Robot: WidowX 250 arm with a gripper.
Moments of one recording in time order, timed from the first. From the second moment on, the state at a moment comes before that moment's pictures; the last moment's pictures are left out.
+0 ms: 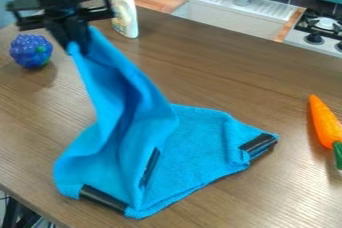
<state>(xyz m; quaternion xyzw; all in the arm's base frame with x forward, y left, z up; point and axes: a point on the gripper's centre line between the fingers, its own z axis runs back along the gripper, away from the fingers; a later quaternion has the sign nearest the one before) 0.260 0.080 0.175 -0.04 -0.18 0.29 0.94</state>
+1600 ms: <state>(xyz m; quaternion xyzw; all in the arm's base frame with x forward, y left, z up) 0.224 0.145 0.114 0.13 -0.05 0.38 0.91</state>
